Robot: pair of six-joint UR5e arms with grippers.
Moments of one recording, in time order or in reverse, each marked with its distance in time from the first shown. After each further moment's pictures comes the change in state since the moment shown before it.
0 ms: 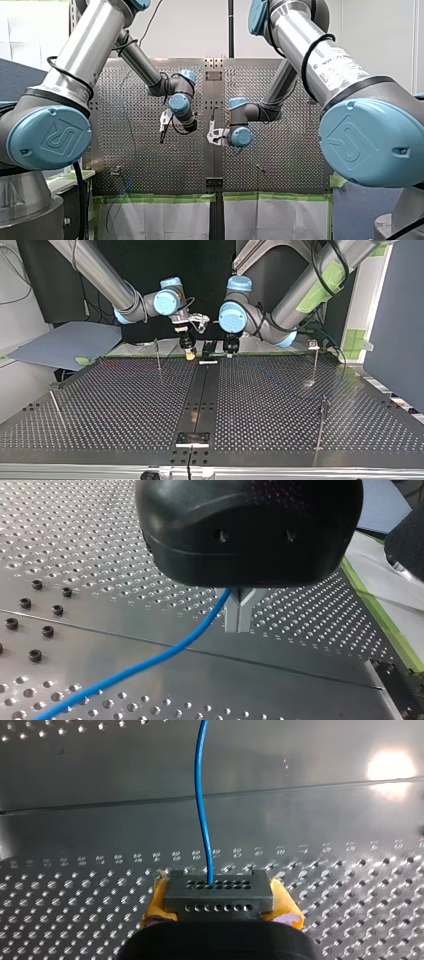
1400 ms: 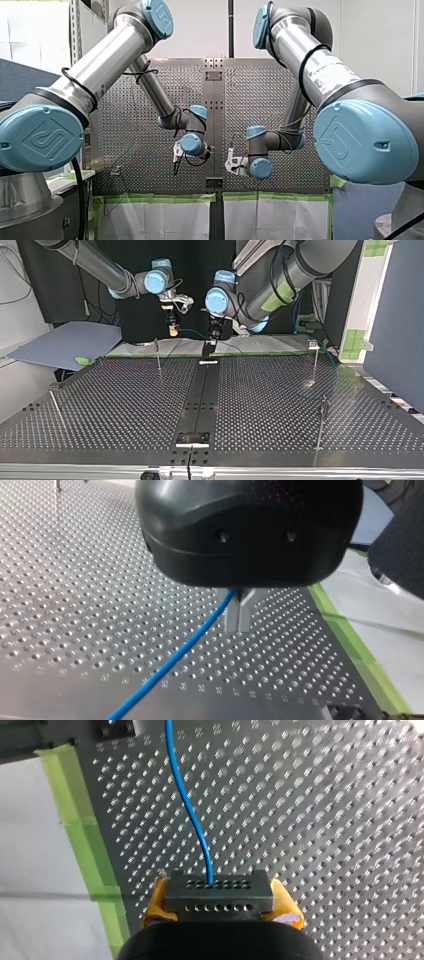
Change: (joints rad) left arm -0.107 -0.248 -0.026 0.361 -0.027 0.029; right arm -0.092 0.080 0.278 -0.276 0.032 0.056
